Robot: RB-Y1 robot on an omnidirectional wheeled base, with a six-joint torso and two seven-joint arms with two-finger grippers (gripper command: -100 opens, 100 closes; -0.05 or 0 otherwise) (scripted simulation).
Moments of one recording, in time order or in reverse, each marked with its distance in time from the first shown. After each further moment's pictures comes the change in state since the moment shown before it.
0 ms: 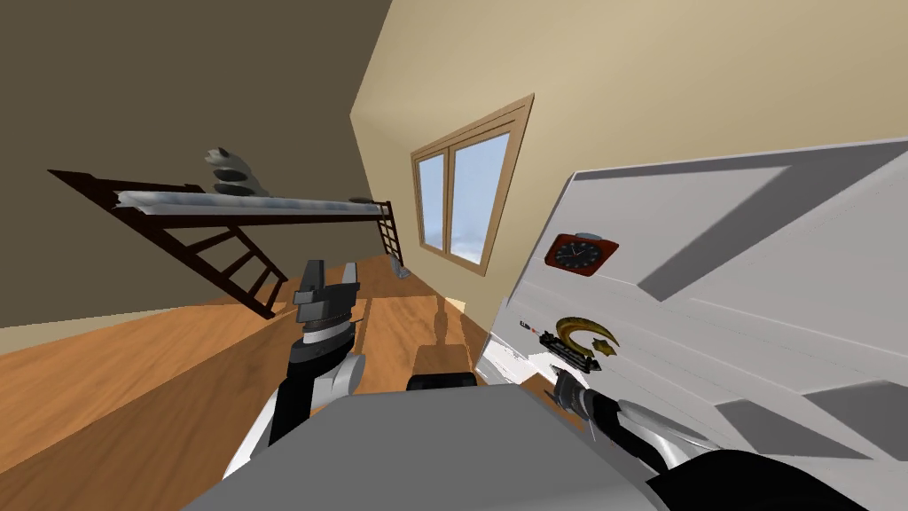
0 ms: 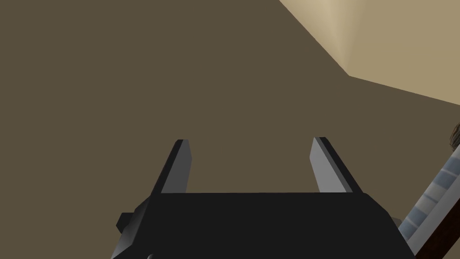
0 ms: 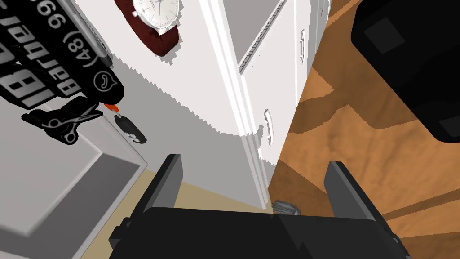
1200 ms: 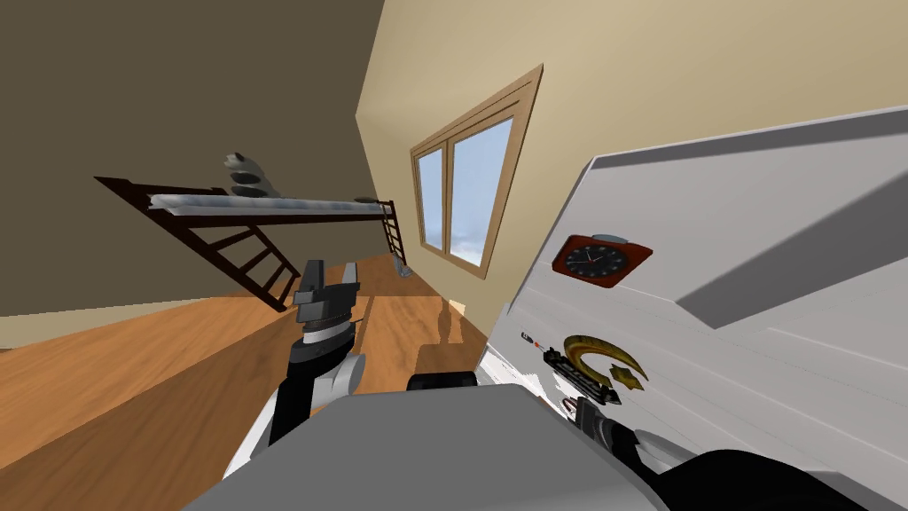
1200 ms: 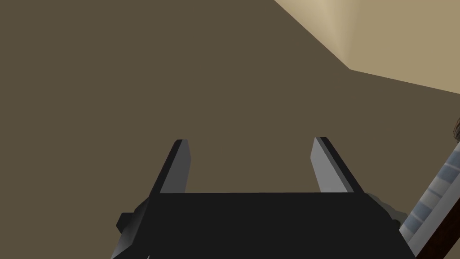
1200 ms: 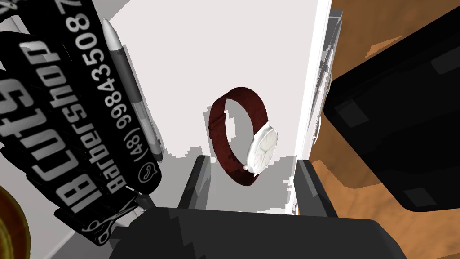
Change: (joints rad) left arm 0.000 0.000 0.000 0.000 0.000 0.000 0.000; right arm 0.002 0.050 0.091 0.131 0.063 0.067 0.061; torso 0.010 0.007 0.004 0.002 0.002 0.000
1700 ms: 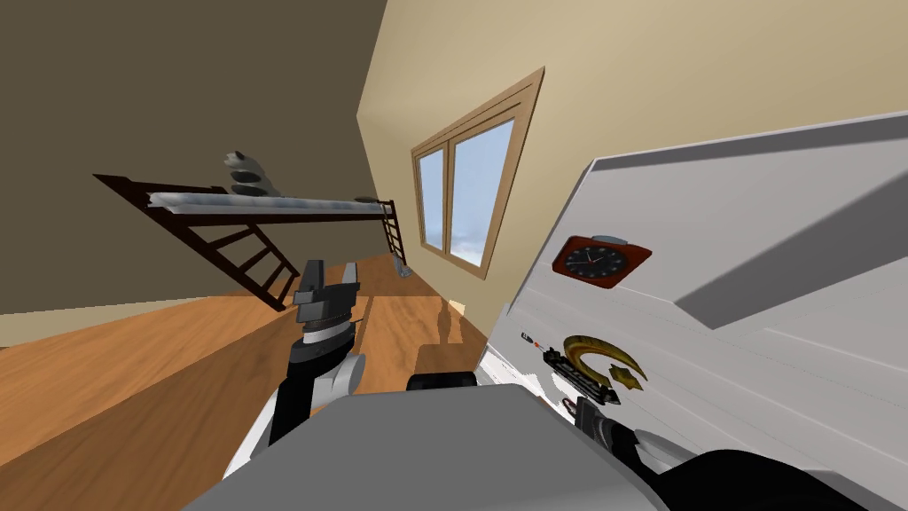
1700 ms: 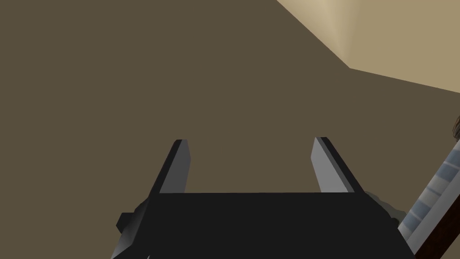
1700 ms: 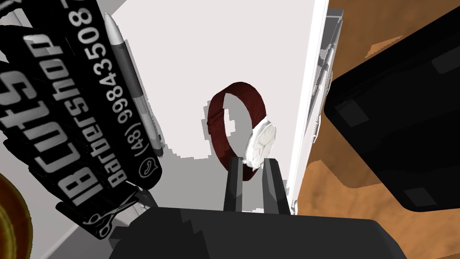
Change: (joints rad) left arm 0.000 0.000 0.000 0.000 0.000 0.000 0.000; right arm 0.000 0.000 0.000 -0.001 0.000 -0.001 0.000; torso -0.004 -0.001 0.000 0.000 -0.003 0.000
